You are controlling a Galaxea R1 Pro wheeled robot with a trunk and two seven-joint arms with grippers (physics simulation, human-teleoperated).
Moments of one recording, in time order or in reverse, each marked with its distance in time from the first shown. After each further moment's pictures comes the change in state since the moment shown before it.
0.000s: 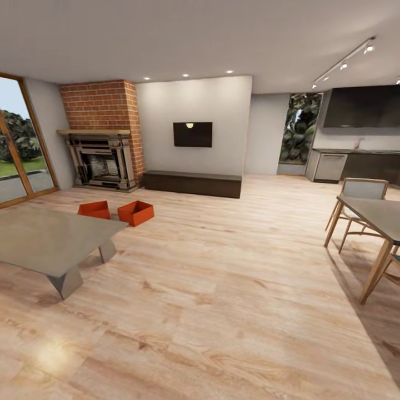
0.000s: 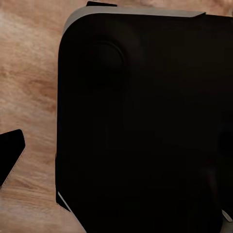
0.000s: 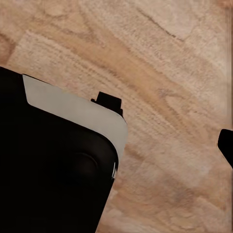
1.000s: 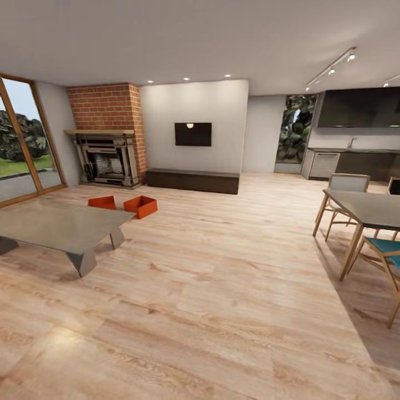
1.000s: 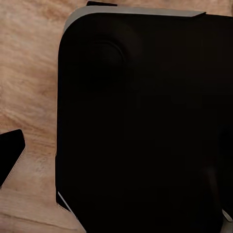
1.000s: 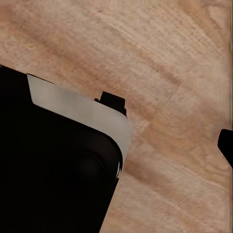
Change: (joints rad) left arm 0.000 0.000 0.000 0.001 0.000 -0.001 0.000; right arm 0.000 0.003 -0.002 0.000 -0.001 0.003 0.009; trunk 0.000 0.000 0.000
